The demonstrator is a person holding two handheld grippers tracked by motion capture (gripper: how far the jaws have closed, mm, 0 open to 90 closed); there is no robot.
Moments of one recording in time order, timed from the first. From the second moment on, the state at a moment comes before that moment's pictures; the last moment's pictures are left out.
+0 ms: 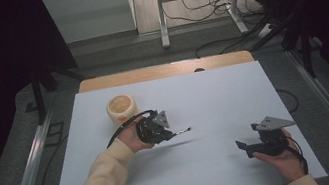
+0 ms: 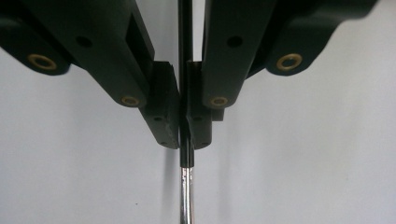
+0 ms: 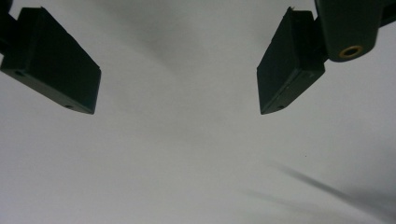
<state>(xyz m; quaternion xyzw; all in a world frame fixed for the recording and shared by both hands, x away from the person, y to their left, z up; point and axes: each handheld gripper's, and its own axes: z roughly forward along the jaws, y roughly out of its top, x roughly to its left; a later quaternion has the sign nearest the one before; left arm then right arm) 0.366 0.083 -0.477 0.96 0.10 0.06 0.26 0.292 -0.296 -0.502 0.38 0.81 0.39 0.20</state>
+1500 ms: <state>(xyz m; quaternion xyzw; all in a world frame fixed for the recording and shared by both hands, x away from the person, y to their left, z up) 0.333 0.131 -0.462 0.90 0.22 0.09 0.35 0.291 -0.295 -0.502 0.38 0.81 0.39 0.20</state>
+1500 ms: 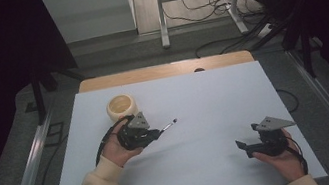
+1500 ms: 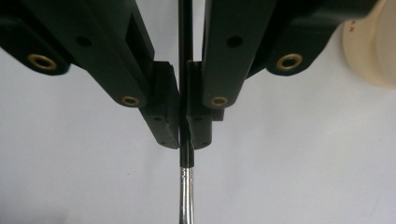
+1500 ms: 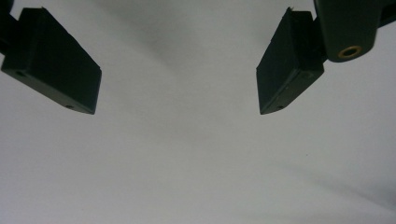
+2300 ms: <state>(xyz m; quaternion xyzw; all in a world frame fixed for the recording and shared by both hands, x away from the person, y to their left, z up) 0.324 0.166 -0.441 0.86 0.26 0.12 0.42 0.290 -0.295 -0.501 0.38 0.81 0.39 0.20</state>
